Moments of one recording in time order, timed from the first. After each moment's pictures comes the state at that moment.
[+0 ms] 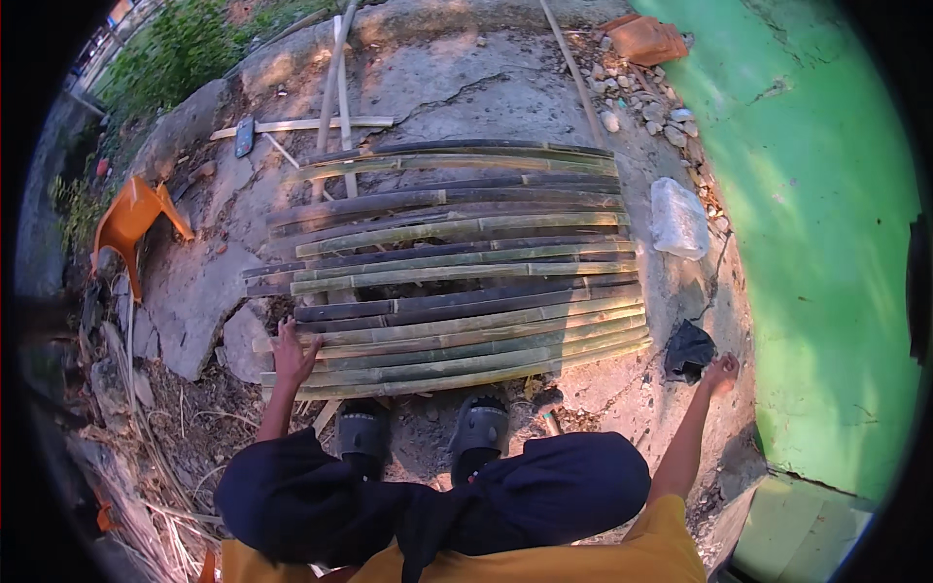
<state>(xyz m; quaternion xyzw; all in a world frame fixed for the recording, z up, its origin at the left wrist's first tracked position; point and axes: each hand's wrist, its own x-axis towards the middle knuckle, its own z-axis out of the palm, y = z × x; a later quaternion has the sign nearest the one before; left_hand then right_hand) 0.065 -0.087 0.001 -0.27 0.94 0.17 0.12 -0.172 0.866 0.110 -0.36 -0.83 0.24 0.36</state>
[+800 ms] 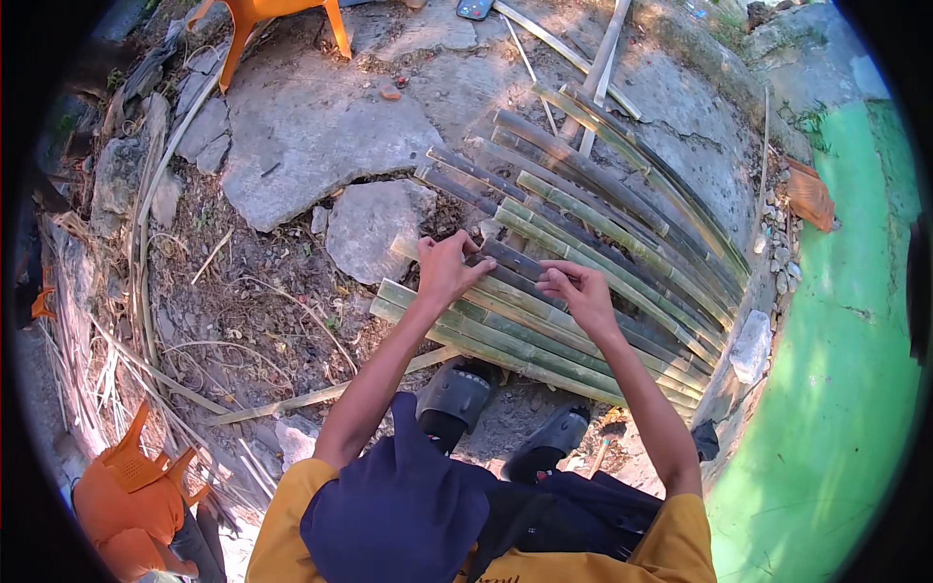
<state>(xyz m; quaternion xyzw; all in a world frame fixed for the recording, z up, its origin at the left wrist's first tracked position) 0.054 -0.109 0.041 -0.35 0.84 0.42 -0.04 -0.122 0.089 0.113 0.17 -0.72 0.45 -0.49</state>
